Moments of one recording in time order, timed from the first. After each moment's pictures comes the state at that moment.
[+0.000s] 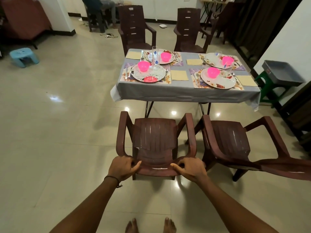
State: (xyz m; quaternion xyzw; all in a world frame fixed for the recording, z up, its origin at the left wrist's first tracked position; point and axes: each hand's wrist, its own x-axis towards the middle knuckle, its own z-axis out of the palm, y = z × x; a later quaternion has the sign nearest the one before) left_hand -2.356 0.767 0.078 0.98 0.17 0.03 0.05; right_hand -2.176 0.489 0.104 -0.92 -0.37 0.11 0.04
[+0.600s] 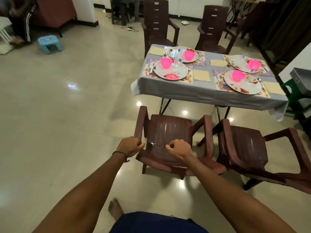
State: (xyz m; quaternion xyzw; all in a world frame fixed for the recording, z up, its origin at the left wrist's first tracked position) left_hand -2.352 0.841 0.124 0.97 0.22 -0.05 0.09; right_hand -2.204 0.638 0.153 -0.90 -0.35 0.22 0.10
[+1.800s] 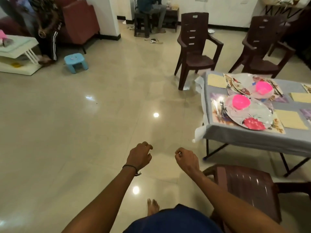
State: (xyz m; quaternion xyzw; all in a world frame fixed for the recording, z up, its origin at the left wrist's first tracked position) left_hand -2.342 1.412 0.107 0.95 0.25 -0.02 0.17; right_hand -2.191 1.230 0.087 -0.93 -0.27 0.16 0.20
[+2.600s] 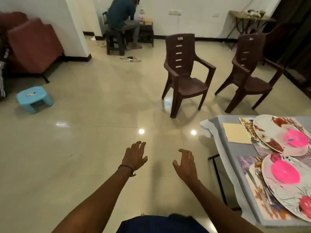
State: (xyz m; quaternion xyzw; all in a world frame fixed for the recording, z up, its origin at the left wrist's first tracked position) left_hand -1.961 1.883 0.116 0.98 0.16 -0.07 0.11; right_hand -1.862 1.649 0.088 -0.94 -0.19 0.10 0.28
